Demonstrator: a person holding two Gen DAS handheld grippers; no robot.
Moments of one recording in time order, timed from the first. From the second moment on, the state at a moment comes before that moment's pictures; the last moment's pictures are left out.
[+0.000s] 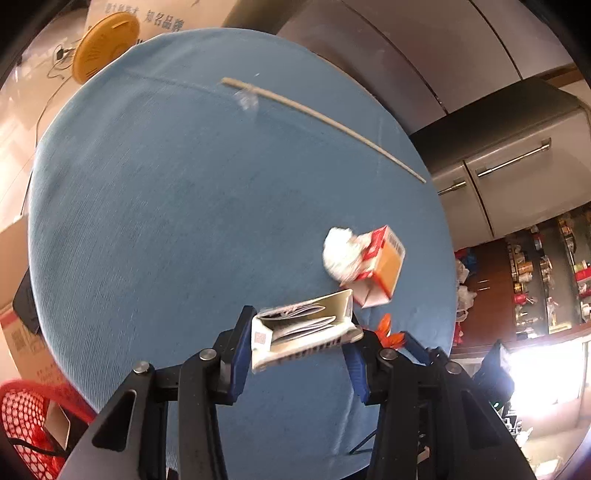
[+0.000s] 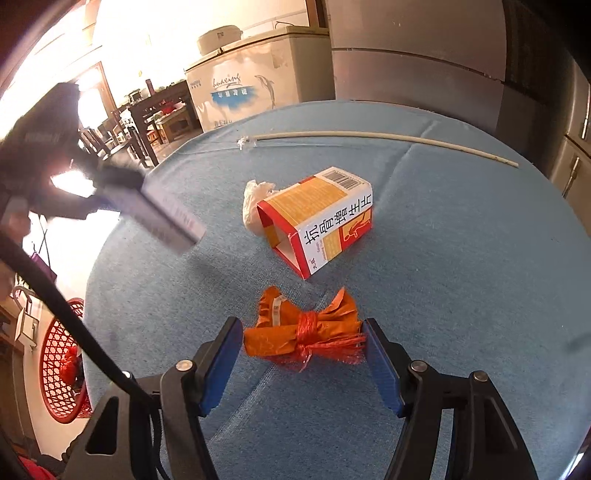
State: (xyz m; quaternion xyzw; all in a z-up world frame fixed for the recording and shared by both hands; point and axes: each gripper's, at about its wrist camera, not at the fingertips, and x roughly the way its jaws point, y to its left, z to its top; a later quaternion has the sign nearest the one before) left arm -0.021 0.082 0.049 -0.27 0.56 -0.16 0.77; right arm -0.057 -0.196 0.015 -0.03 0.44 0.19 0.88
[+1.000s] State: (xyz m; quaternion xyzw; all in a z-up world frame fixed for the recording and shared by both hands) left arm -0.076 0.105 0.069 -0.26 0.53 -0.14 0.80; right arm -0.064 -0.161 0.018 -0.05 0.47 0.25 0.85
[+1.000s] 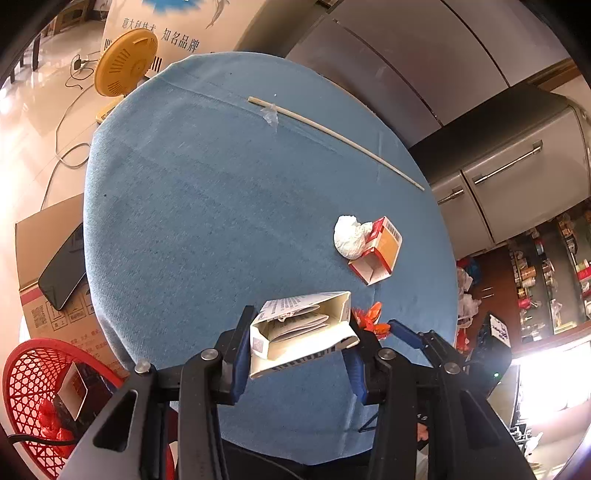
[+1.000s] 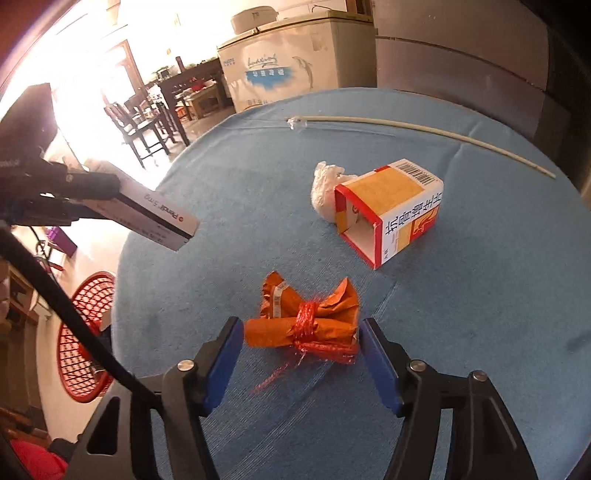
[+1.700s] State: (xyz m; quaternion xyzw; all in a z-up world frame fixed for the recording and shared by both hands) left arm -0.086 0.115 0.071 -0.26 0.53 -0.12 0.80; right arm -0.022 -0.134 0.009 -0.07 0.48 0.36 0.79
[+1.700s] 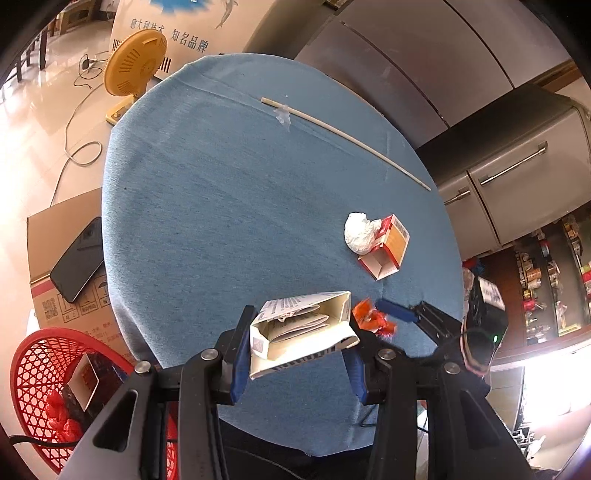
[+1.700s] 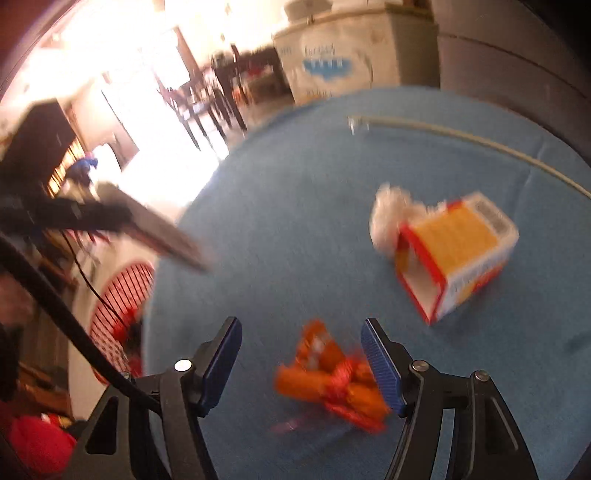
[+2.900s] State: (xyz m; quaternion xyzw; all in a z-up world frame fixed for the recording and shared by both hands) left arm -0.118 0.146 0.102 -0.25 0.49 -0.09 0.83; right arm -0.043 -0.106 -0.003 -0.03 0.49 0.30 0.82
